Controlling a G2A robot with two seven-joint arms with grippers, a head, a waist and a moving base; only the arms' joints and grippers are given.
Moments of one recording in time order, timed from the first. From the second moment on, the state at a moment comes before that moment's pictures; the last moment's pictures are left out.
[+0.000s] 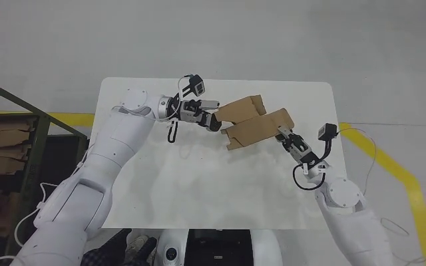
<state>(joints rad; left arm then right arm) 0.63 -1.22 -0.92 -0.87 -0.72 -0.24 -1.48 -1.48 -1.11 1.34 -1.61 0.28 -0.26 0.37</state>
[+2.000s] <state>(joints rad) 0.58 -1.27 -0.90 -0.78 -0.63 -0.27 -1.49 -1.54 -1.12 1.47 -1.66 0.29 -0.29 0.42</state>
